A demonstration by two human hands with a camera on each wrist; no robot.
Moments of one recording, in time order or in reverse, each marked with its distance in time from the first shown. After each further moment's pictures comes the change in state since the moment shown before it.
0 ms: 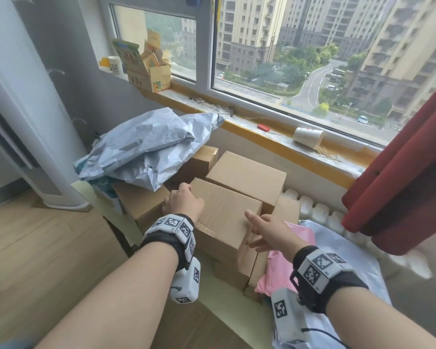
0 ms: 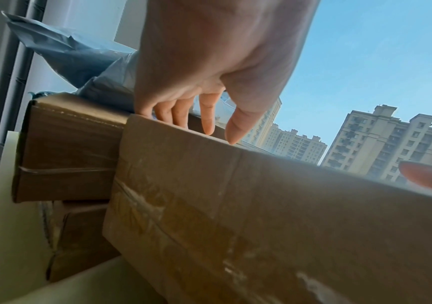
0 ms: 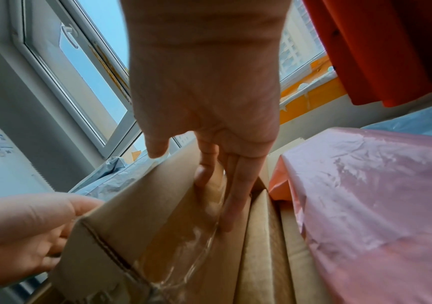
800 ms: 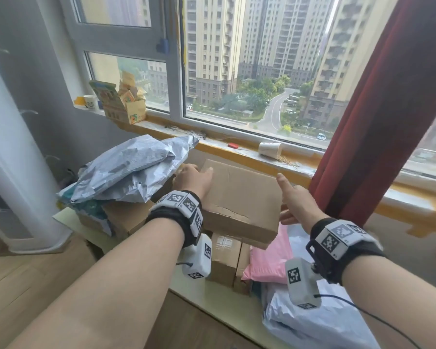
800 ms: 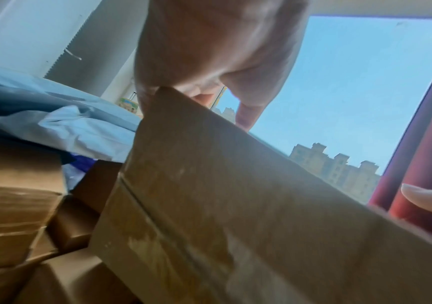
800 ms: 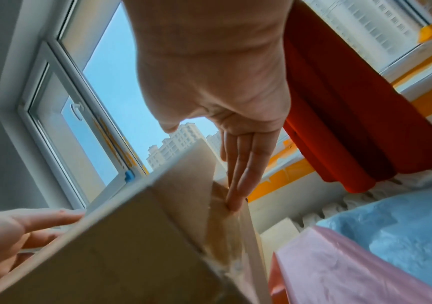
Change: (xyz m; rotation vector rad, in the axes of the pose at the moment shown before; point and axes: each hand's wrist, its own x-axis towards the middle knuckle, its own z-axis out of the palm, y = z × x) left_hand -0.053 0.074 -0.067 -0.275 -0.046 0.225; right_hand -0.084 -0.025 -0.075 0.055 0.455 -0.065
